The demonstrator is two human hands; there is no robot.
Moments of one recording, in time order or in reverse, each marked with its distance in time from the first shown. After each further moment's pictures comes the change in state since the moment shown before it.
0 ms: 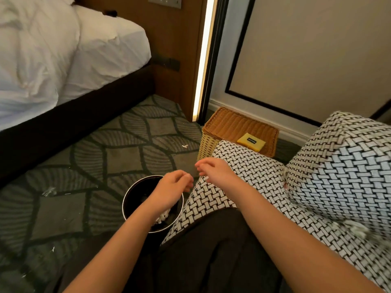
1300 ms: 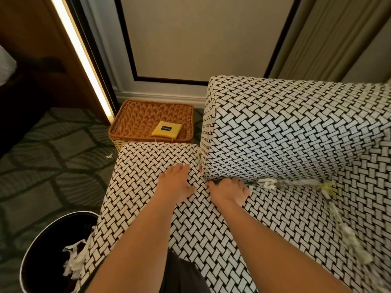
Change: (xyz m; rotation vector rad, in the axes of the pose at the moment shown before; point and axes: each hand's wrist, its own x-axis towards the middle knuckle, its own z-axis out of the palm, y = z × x) left_hand 0.096 0.054 0.237 1.105 -0.414 0.286; right_hand -0.026 0.206 -0.148 -0.621 0.596 0.733
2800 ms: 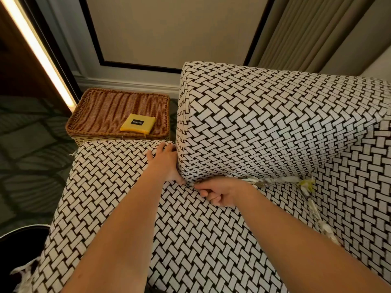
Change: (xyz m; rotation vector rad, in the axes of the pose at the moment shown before) left_hand 0.088 0.024 0.000 0.000 -0.089 0.096; right_hand 0.054 0.040 -0.035 0.904 -1.064 0.125
